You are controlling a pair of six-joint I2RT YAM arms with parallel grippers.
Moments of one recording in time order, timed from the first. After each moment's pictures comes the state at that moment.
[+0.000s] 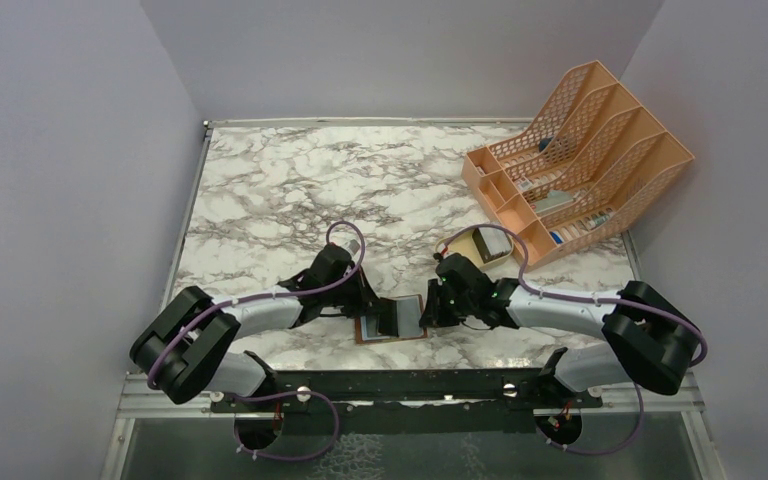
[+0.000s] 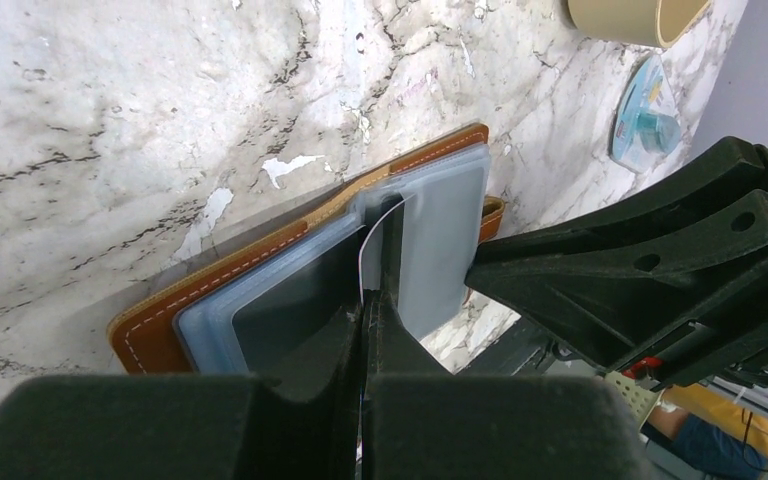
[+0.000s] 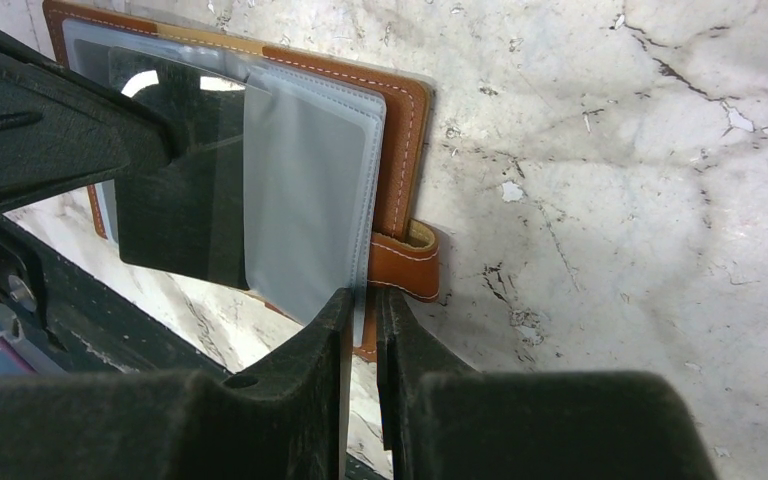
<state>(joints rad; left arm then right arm) -0.68 1.36 0.43 0.14 0.33 -0.98 0.89 1.37 0.55 -0.11 -0.10 0.75</state>
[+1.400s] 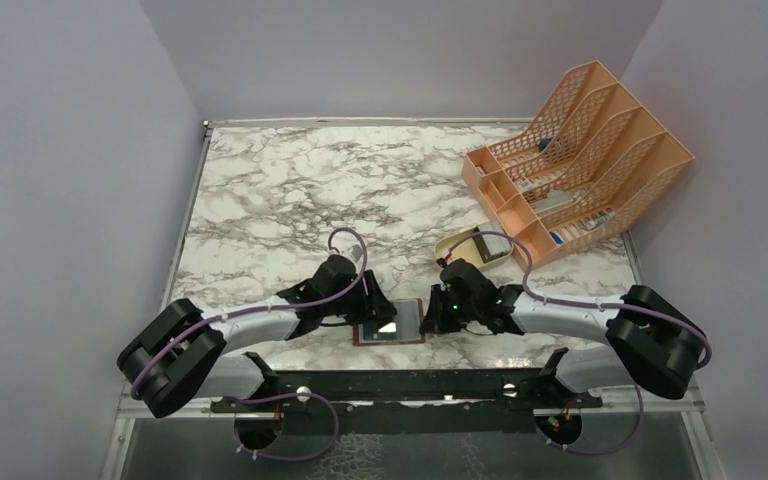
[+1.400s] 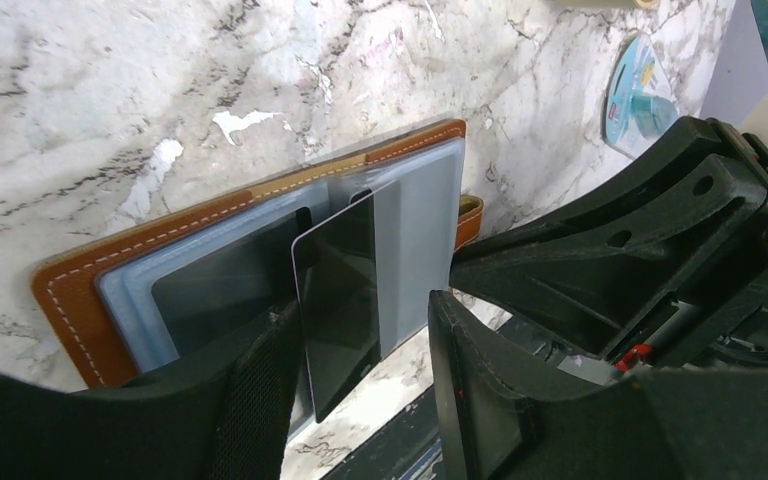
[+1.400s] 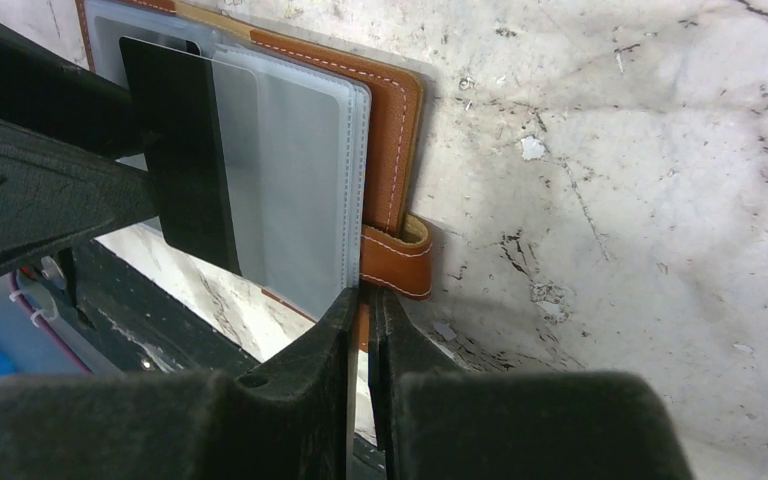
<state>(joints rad) -0.77 1.27 0.38 0.16 0.25 -1.02 0.90 1.33 0.49 -0.05 -0.15 0.81</state>
